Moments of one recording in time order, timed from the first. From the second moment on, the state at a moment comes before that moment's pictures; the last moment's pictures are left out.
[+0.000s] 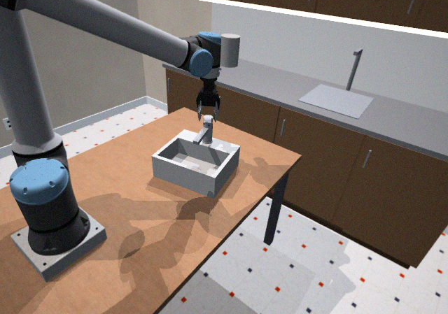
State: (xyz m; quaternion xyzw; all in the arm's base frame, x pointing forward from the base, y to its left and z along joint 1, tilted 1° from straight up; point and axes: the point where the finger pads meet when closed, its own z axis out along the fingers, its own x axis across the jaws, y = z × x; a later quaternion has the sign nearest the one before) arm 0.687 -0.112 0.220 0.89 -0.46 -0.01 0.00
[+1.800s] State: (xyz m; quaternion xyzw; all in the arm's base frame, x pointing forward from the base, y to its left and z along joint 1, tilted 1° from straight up) arm 0.687 -0.112 0.202 0.89 -0.46 -0.01 0.00
